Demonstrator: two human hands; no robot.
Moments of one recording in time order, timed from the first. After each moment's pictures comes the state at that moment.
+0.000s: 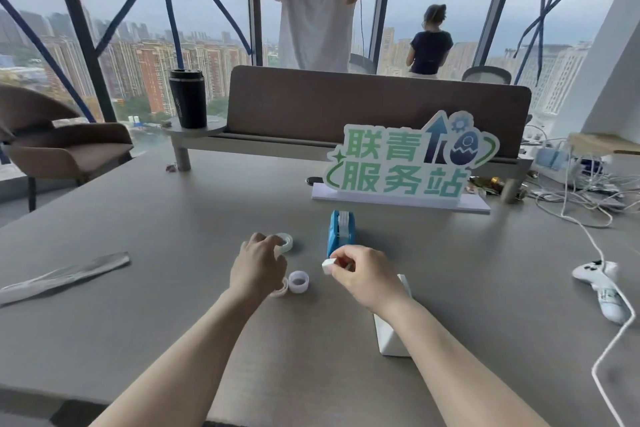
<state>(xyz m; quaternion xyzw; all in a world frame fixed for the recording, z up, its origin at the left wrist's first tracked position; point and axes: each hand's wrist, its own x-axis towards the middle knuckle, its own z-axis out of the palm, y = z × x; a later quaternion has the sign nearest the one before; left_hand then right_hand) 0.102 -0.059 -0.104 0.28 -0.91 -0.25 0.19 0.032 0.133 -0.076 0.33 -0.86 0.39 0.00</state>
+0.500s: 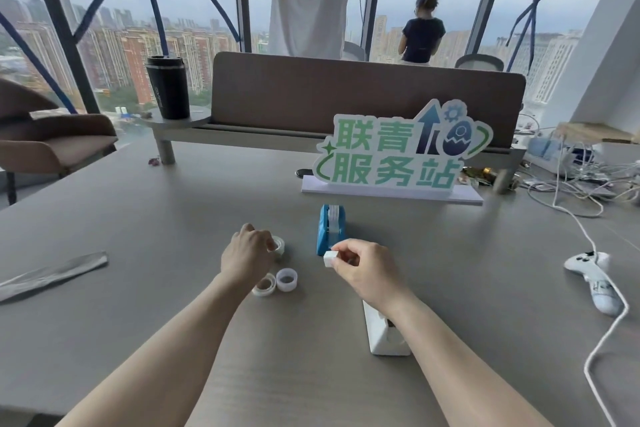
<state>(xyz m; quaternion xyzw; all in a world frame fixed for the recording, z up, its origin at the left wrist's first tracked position) 0.071 -0.074 -0.108 0.29 -0.93 -0.17 0.13 0.016 0.145 -0.082 0.31 -0.85 0.43 0.00</state>
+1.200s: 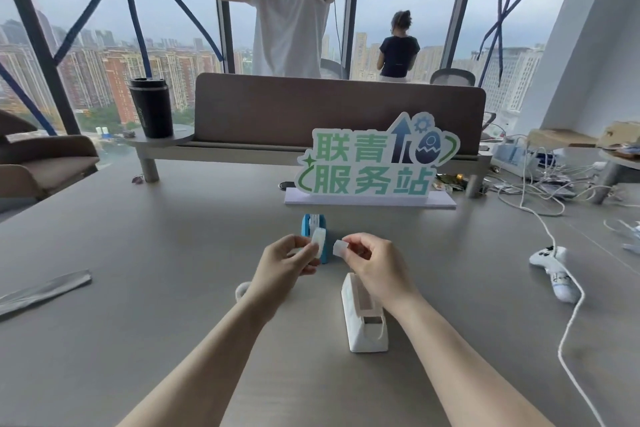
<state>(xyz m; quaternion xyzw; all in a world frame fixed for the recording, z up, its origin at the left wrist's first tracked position) 0.092 0.028 -0.068 0.12 -0.70 -0.67 0.20 0.017 0.186 -0.060 0.26 -0.83 0.49 0.05</state>
